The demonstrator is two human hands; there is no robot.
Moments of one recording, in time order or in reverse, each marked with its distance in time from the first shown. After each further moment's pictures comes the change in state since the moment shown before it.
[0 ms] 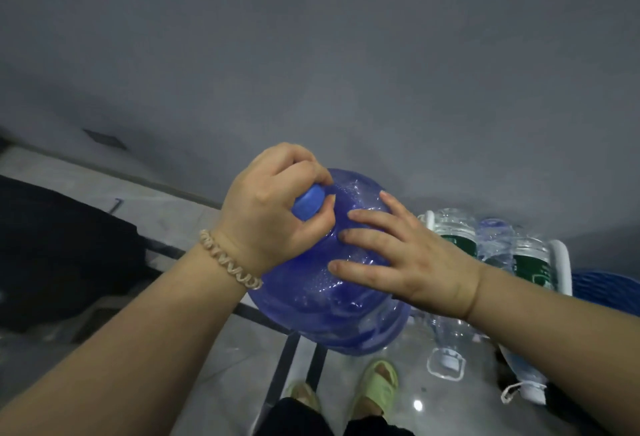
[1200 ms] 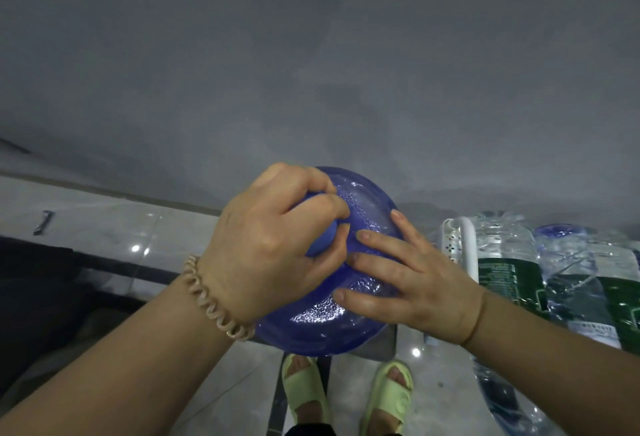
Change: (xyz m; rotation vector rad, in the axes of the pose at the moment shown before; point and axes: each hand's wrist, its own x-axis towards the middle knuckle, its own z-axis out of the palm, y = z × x) left_hand 0.019 -0.136 0.136 -0.088 -0.221 0.096; right_hand -0.035 0.085 0.168 -0.029 0.112 0.183
